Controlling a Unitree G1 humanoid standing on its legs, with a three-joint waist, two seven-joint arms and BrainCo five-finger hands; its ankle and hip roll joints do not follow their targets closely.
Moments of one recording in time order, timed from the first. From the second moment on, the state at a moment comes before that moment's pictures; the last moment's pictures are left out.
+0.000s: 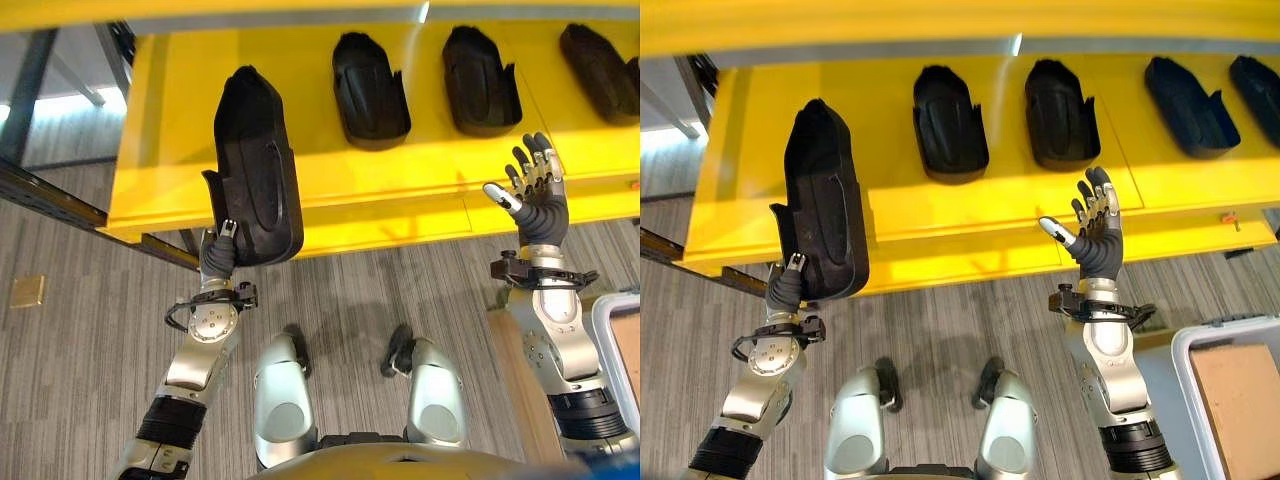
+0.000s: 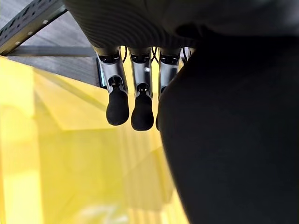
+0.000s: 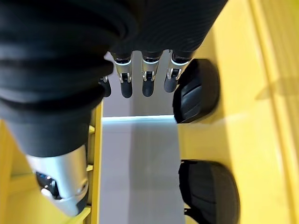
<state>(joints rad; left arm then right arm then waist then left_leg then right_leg) -0.09 0.41 -0.11 0.03 -0.28 -0.04 0.49 -0.14 -0.41 0.06 -0.20 0.45 -0.21 -0.30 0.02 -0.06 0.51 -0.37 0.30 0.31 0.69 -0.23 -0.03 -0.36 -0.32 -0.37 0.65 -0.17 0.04</state>
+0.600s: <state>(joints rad) -0.31 0.55 -0.03 0.26 -0.24 0.13 0.70 -0.16 -0.57 0.08 -0.26 0.42 -0.11 -0.21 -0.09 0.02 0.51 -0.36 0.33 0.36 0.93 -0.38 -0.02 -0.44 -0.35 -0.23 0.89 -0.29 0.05</state>
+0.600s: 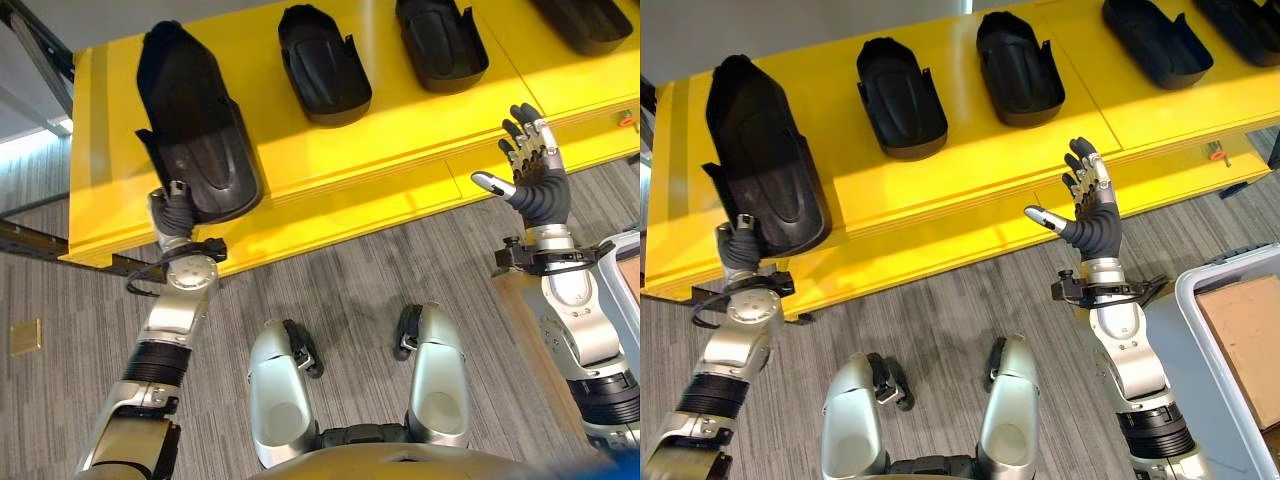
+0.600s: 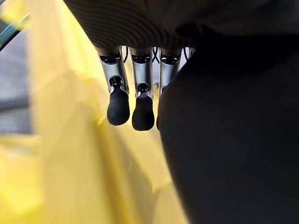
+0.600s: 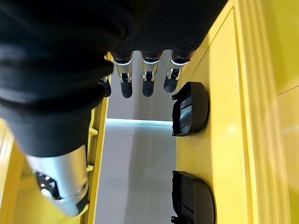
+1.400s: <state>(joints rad) -0.43 0.67 -0.04 0.61 -0.22 0.30 0.60 -0.16 -0.65 0.01 -0.26 0.46 0.03 -0.07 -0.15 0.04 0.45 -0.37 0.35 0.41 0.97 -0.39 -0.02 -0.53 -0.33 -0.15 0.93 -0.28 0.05</state>
